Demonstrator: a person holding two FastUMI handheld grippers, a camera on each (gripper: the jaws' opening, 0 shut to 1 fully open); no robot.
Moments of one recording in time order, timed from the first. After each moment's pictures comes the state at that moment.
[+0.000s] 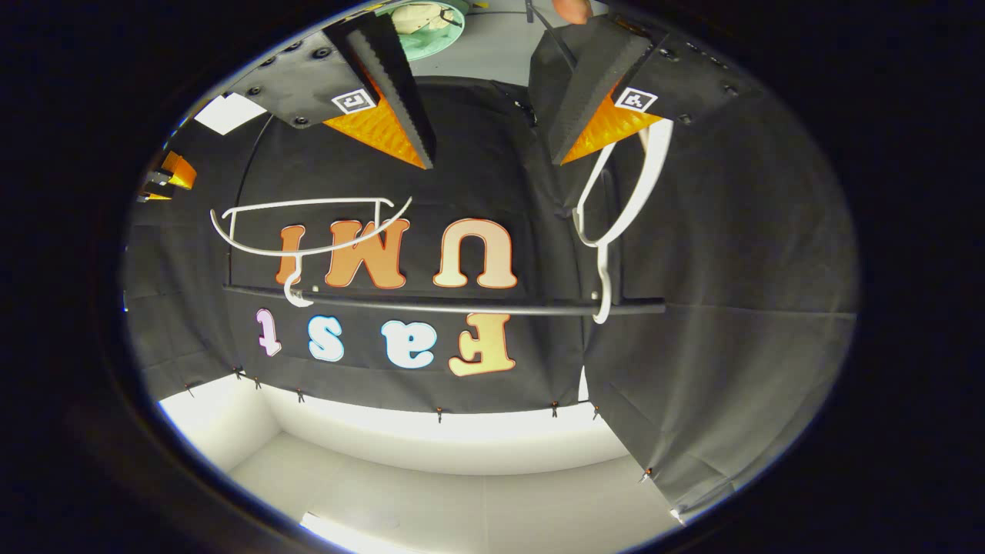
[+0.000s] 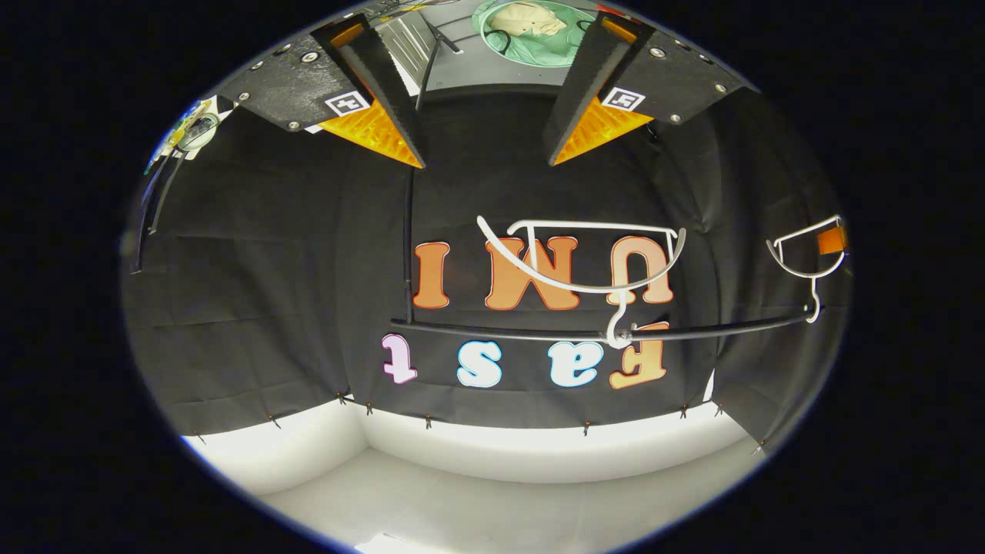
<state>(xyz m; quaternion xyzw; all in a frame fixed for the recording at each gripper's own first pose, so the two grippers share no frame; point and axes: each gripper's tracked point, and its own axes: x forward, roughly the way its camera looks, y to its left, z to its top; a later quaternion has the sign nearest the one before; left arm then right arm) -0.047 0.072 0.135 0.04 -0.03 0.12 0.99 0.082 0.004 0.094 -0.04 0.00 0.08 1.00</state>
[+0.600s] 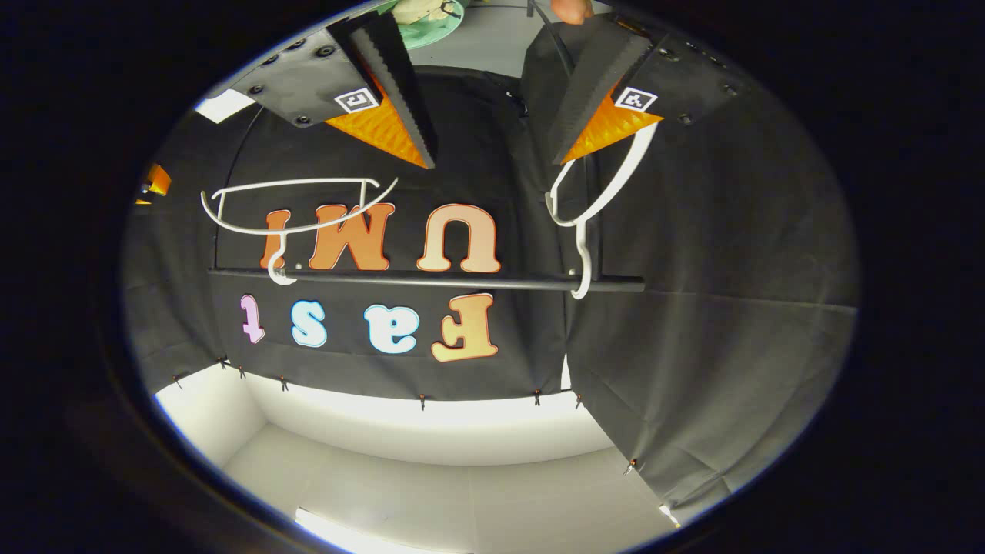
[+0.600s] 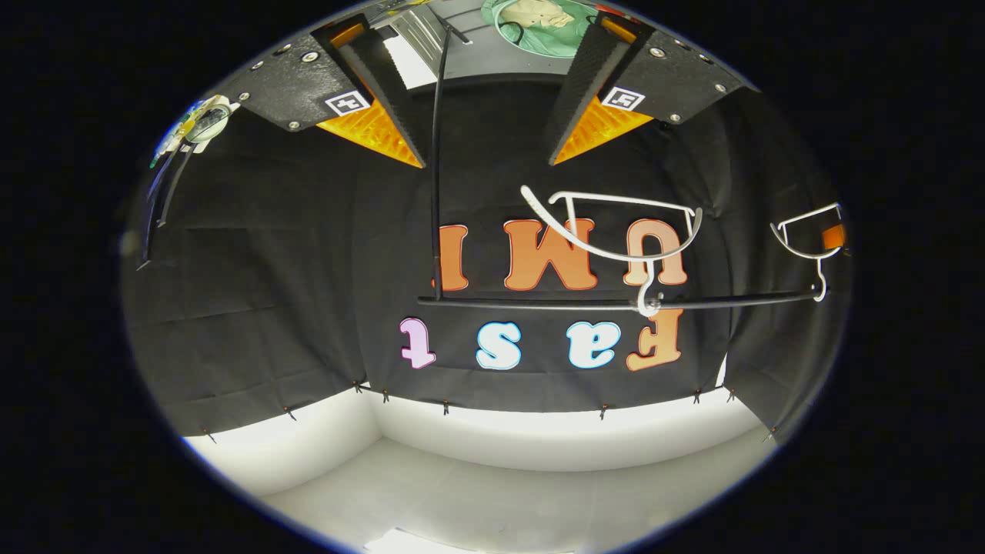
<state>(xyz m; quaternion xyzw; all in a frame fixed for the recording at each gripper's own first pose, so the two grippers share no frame) -0.036 0.062 0.158 0.03 -0.05 0.15 0.99 0.095 -0.052 0.132 -0.03 -0.02 0.06 1.00</state>
